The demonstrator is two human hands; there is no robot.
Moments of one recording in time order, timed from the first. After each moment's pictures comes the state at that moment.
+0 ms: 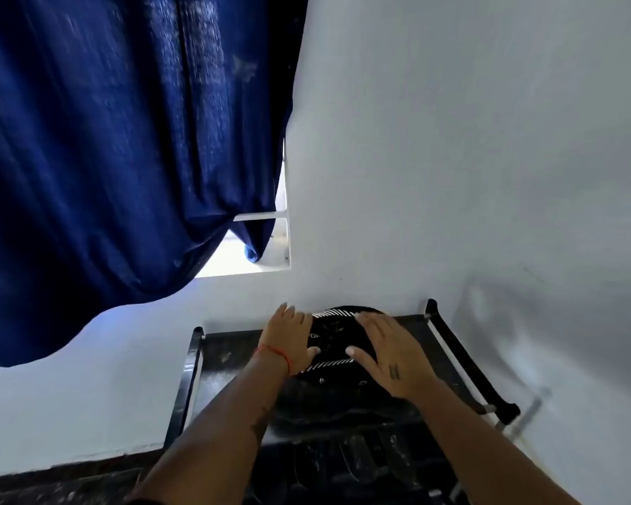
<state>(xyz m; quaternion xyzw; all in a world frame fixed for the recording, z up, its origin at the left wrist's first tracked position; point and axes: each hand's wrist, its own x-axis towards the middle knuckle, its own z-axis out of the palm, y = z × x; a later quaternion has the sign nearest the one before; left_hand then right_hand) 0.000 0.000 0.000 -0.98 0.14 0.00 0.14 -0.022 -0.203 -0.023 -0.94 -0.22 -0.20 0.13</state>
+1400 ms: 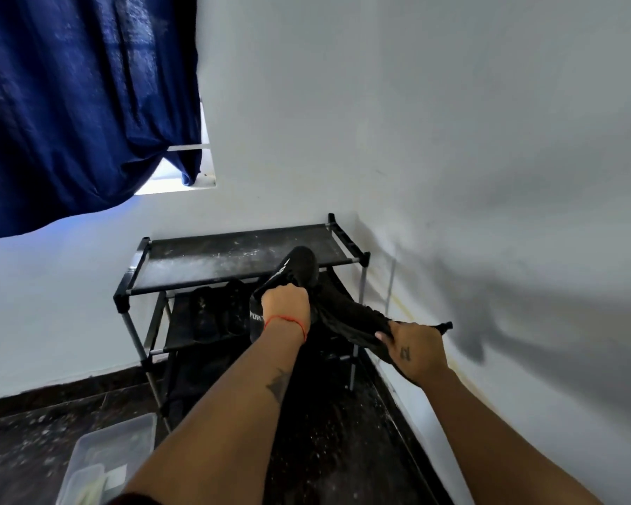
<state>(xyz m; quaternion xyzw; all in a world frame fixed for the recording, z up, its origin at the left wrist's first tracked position) -0.300 -0.193 -0.054 -0.99 0.06 -0.09 0.11 -0.338 -0.392 -0.121 -0.98 -0.04 -0.16 -0.05</state>
